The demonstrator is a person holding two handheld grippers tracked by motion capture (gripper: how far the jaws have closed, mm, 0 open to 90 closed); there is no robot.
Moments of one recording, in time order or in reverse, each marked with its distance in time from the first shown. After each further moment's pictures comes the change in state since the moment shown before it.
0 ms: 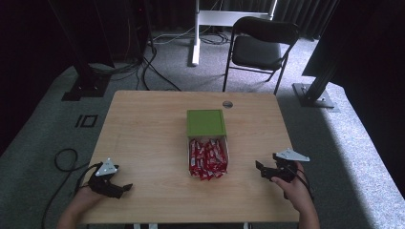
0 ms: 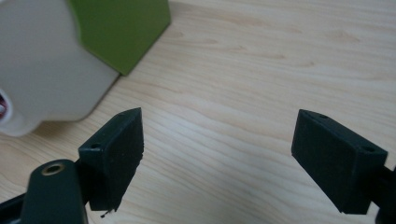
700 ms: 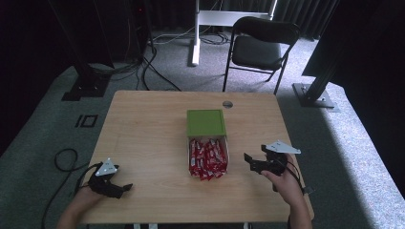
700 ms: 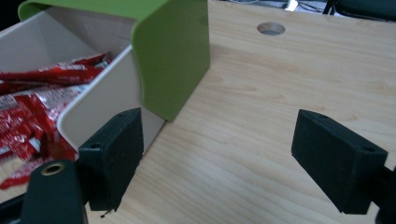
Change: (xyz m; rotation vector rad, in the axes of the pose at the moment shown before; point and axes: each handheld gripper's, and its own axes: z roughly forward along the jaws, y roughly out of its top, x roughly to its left) left arm 0.000 0.000 0.000 0.000 0.001 0.002; right arm 0.033 0.037 0.004 -0.071 0.066 -0.020
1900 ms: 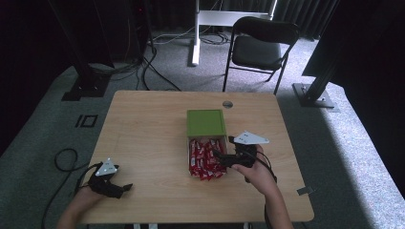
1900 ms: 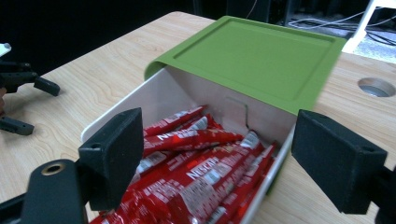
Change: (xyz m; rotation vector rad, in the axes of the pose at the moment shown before) left arm 0.000 0.000 0.000 0.000 0.000 0.000; right arm 0.077 0.048 0.037 -0.048 0.196 -0.094
